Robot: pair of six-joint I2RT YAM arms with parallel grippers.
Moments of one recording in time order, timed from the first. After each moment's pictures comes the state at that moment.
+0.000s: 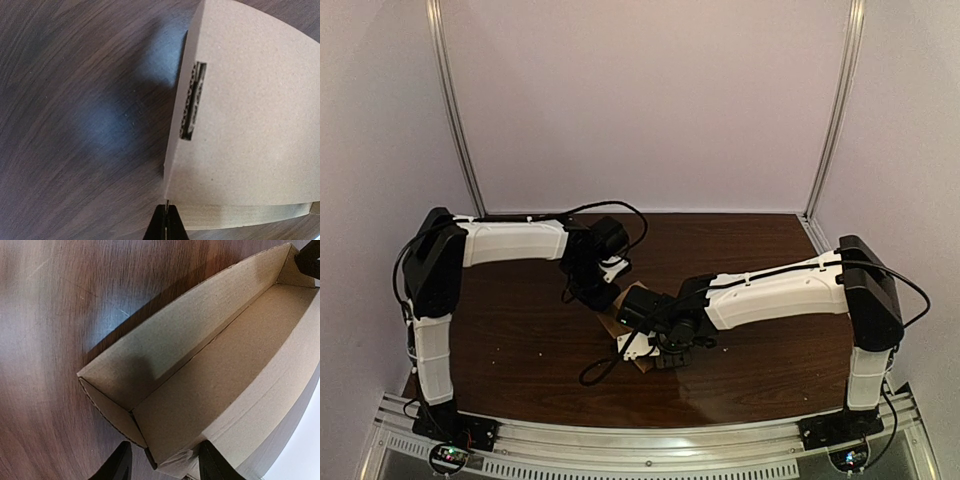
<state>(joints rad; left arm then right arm) -0.79 2.03 1.54 -0.85 -0.02 -0.25 1.19 1.98 1.39 -0.74 0.20 -0.54</state>
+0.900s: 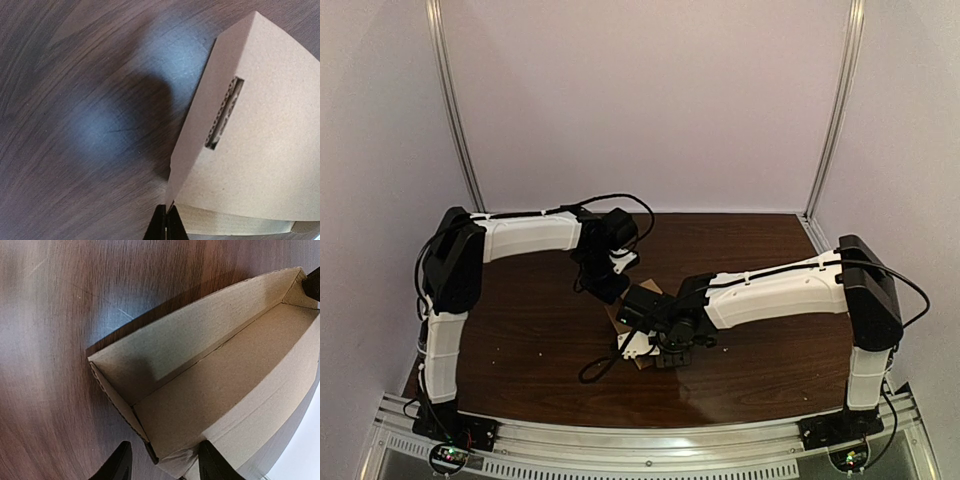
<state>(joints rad) -0.78 2.16 1.74 -0.94 0.01 -0.26 1.18 1.98 1.40 -0.75 0.20 -0.52</state>
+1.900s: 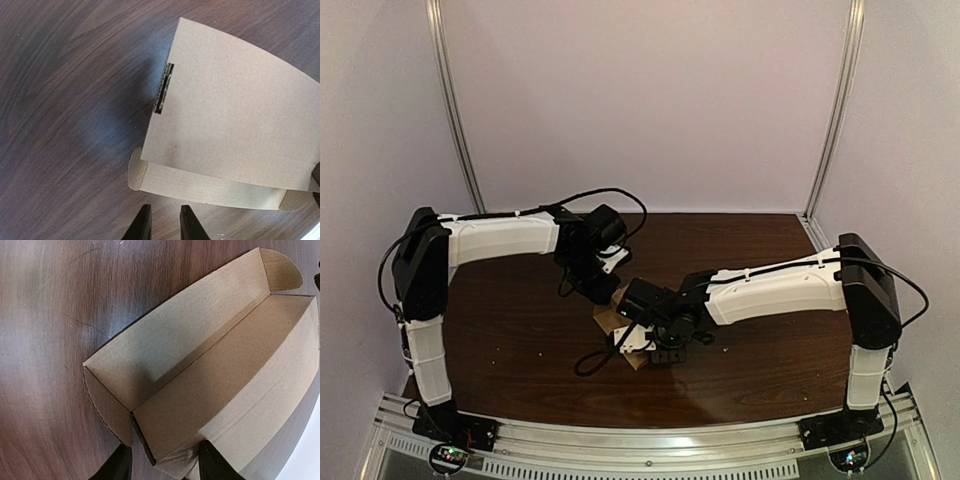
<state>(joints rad) -0.80 1.98 1.56 -0.86 -0.03 -0.26 1.15 1.98 1.40 -0.71 0.15 -0.53</state>
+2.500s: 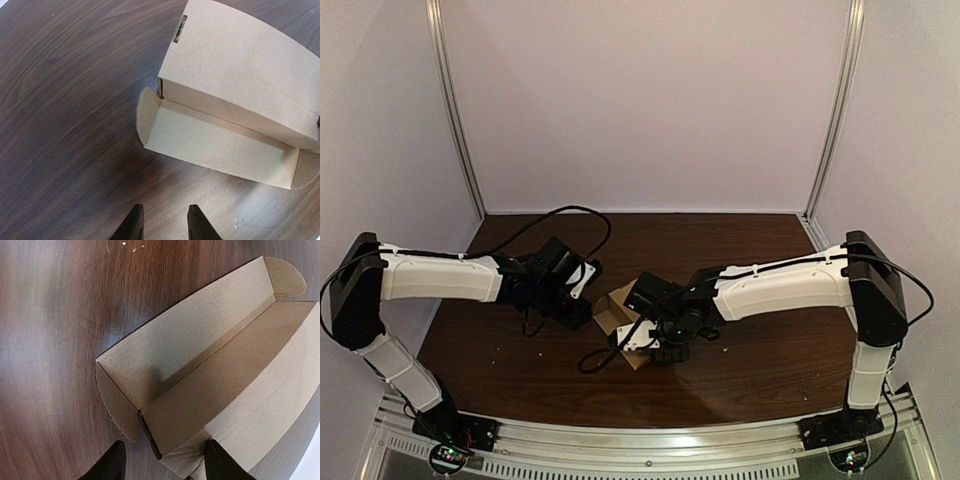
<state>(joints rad) -0.81 1.57 0.95 -0.40 -0.08 -0.31 1.13 1.93 1.37 -0.67 0.07 -0.56</state>
